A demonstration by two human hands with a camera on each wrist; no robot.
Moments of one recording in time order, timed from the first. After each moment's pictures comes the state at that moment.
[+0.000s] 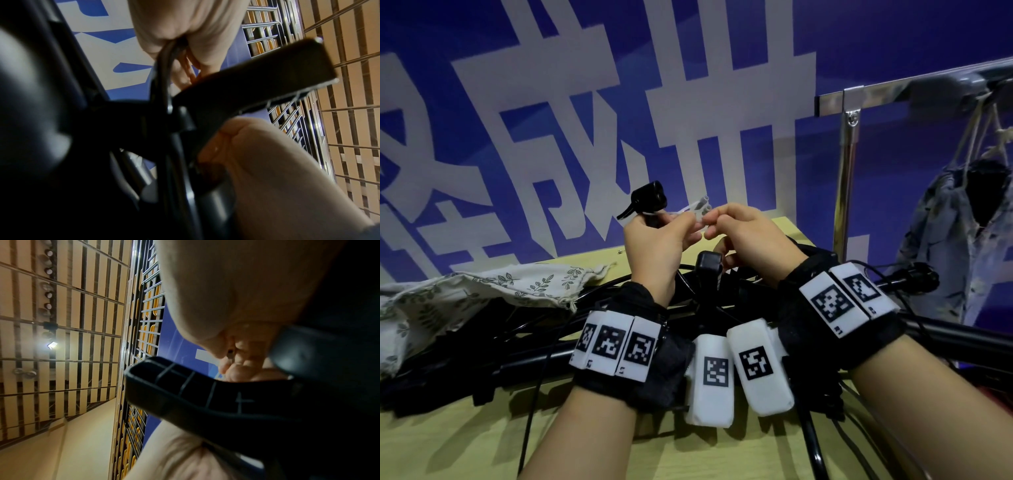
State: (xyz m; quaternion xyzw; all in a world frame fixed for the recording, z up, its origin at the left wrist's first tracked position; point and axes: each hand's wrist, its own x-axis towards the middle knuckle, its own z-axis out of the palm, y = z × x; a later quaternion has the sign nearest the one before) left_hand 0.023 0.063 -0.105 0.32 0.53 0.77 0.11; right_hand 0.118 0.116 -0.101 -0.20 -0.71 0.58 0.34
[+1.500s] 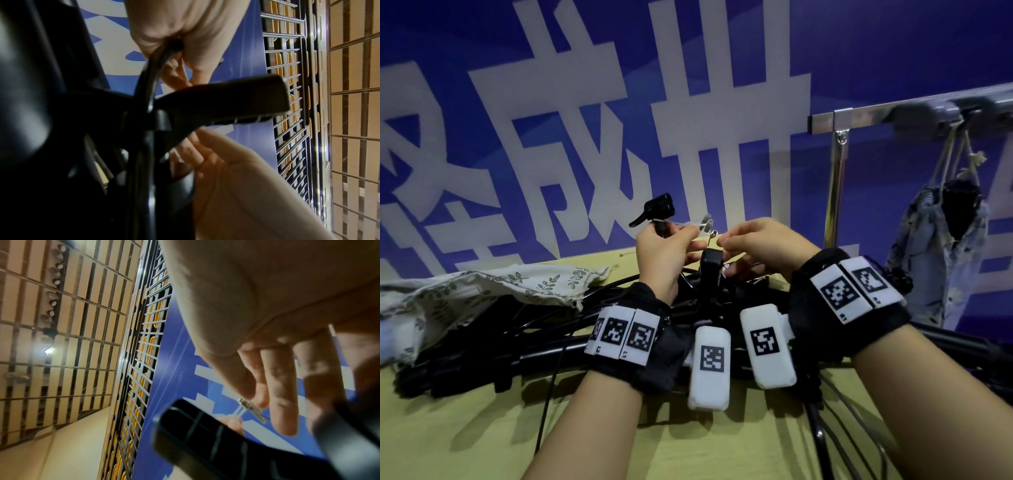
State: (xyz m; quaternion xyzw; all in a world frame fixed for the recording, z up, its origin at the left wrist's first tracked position) left_hand 0.022 0.063 -0.108 0.31 0.58 0.74 0.14; right_hand 0.144 0.122 -0.088 -0.29 -0.72 0.59 0.23
